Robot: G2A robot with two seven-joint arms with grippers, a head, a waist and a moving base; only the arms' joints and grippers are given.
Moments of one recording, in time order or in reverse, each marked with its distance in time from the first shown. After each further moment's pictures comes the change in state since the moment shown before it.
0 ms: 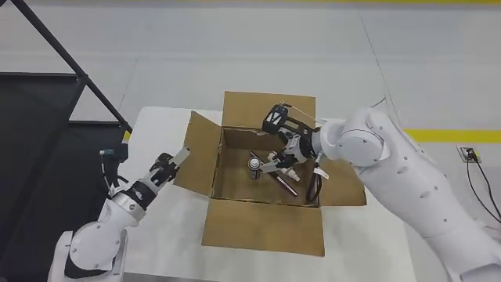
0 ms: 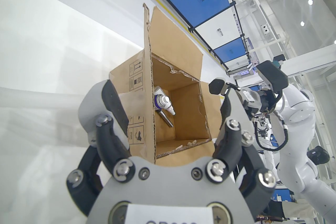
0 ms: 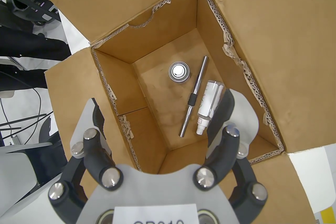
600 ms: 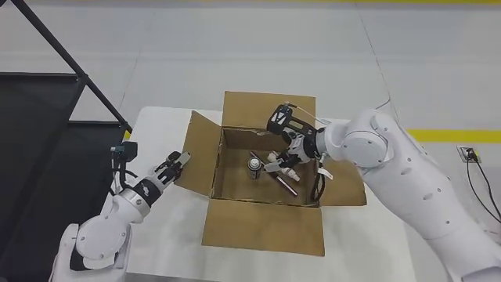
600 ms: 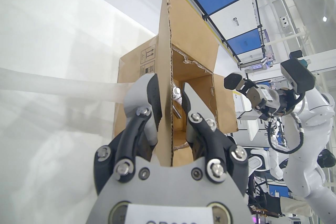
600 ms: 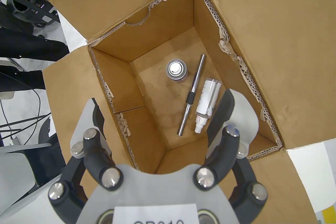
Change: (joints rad) left arm -0.038 0.023 0.042 0.022 0.042 0.107 -0.045; right arm -0.023 0.008 0.033 0.004 -0.011 -0.023 -0.003
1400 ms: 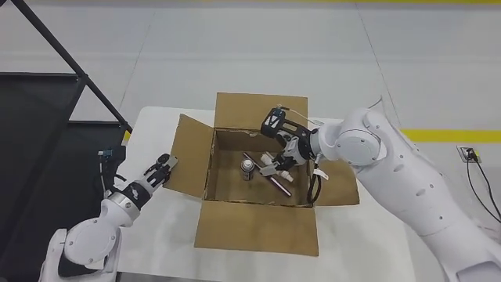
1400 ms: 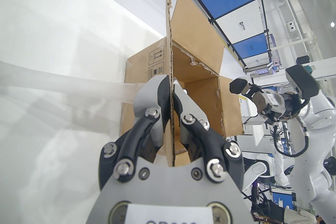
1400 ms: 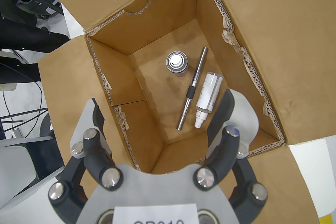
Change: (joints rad) left arm 0.035 0.032 -0.058 0.004 -0.022 -0.018 0.007; right arm 0.039 -0.030 -0.055 0.040 0.025 -0.023 0.019
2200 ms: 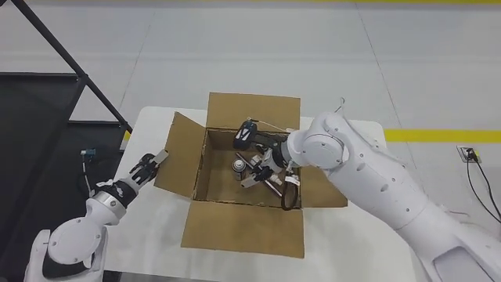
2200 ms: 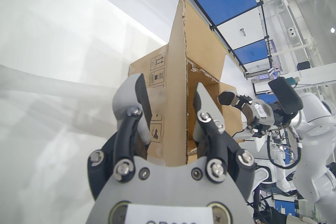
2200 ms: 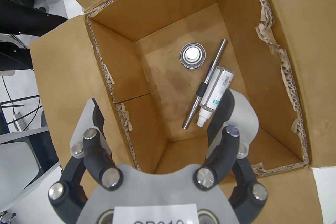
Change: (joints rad) left arm -0.003 0.032 -0.055 0.027 -0.049 -0.020 0.020; right arm 0.098 -0.123 -0.201 0.116 -0.003 0.058 -0.017
